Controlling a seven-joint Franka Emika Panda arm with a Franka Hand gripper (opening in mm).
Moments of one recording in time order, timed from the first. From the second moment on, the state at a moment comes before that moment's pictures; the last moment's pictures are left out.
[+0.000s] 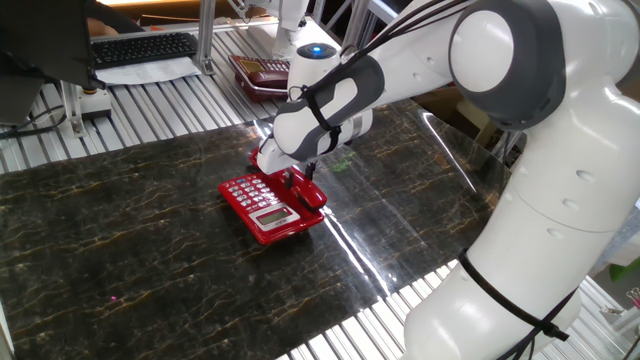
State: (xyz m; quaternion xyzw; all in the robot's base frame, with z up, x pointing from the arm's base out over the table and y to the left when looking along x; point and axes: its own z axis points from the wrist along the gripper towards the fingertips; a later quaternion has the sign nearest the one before) arm 0.488 -0.059 0.128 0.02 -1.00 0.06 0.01
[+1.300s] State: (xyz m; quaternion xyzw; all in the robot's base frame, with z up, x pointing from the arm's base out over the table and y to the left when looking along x) arm 0.486 -0.059 0.127 -0.01 -1.00 0.06 0.04
